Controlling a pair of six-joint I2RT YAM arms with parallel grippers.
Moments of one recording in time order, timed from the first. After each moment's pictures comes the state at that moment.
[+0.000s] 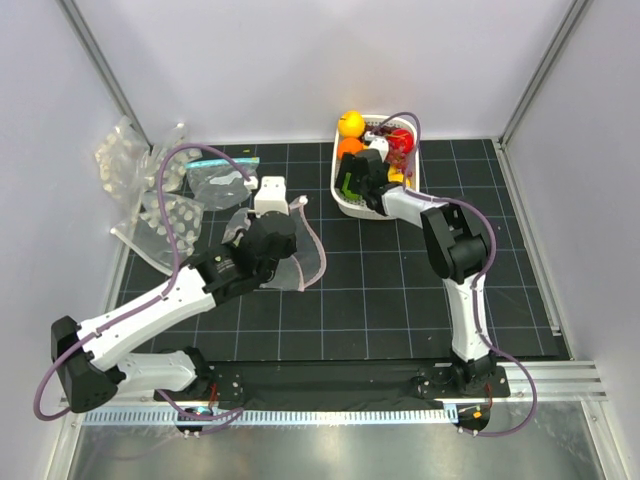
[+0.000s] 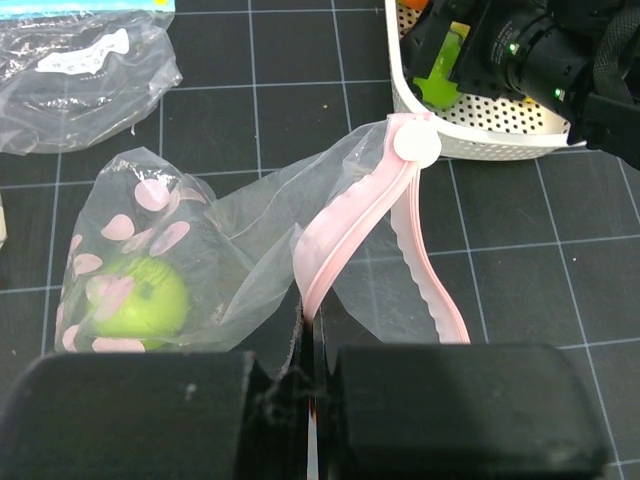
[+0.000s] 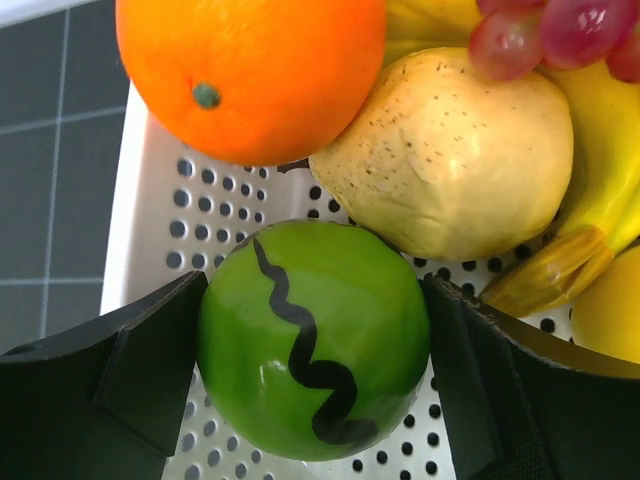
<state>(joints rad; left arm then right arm) -0.94 1.17 1.10 -0.44 -0.73 -0.47 0.42 2.18 1.53 0.13 0.23 0.45</state>
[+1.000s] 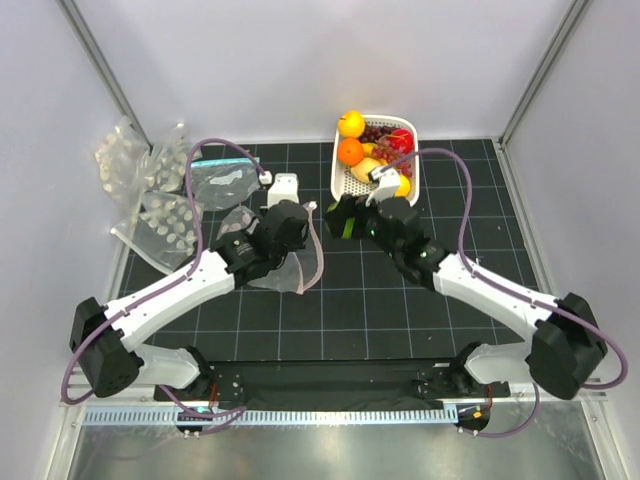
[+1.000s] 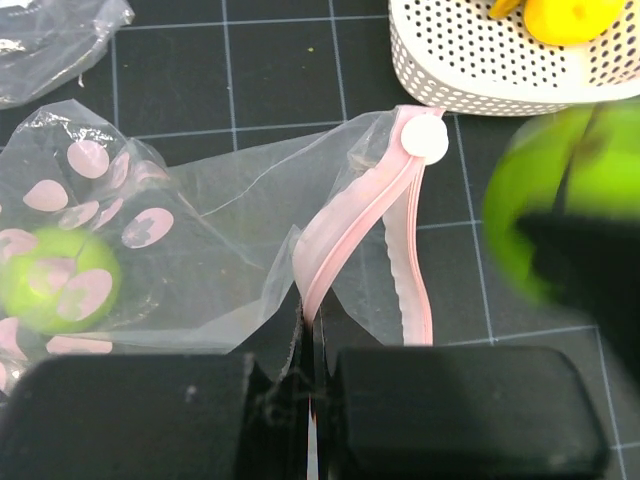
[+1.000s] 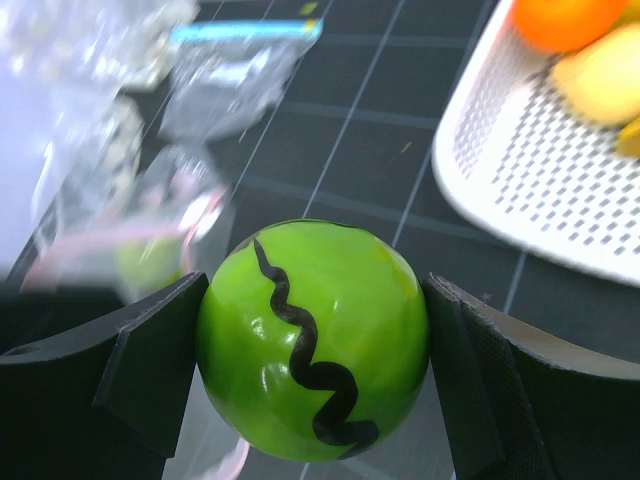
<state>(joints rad) -0.86 1.32 1.14 -0.47 -0.60 -0.52 0.67 1.33 0.94 0.15 0.19 0.42</state>
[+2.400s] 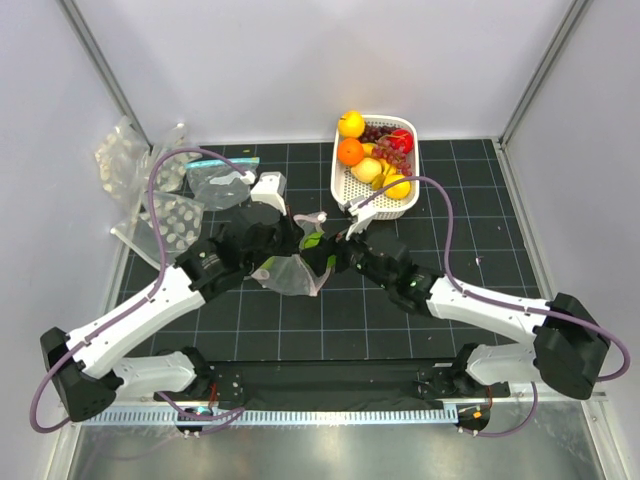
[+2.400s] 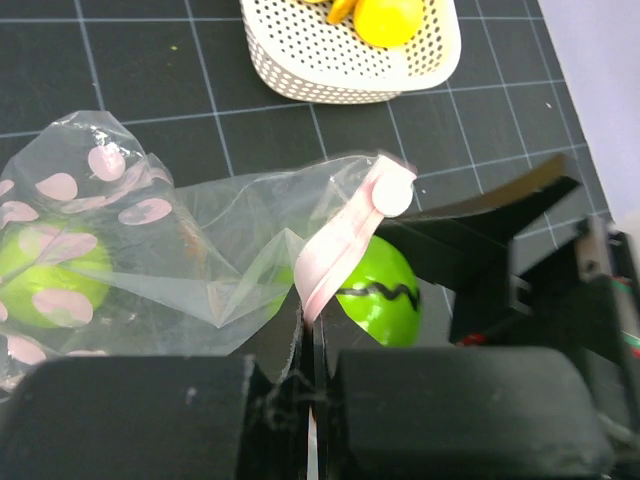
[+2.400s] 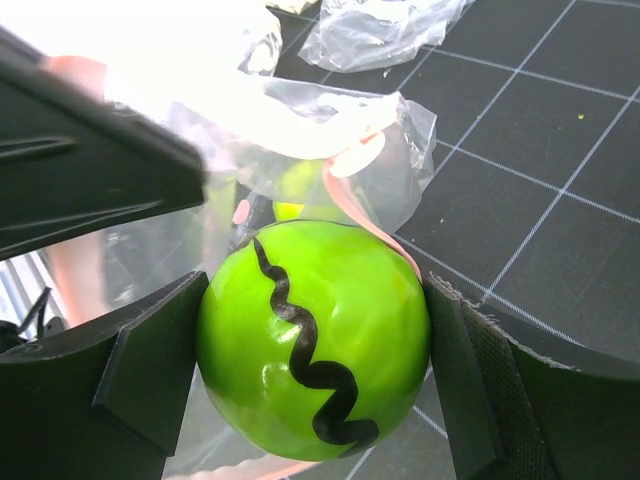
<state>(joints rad) -0.86 1.13 1.13 -0.47 -0.34 -0.59 0.91 1.24 0.72 0.37 0.10 0.39</state>
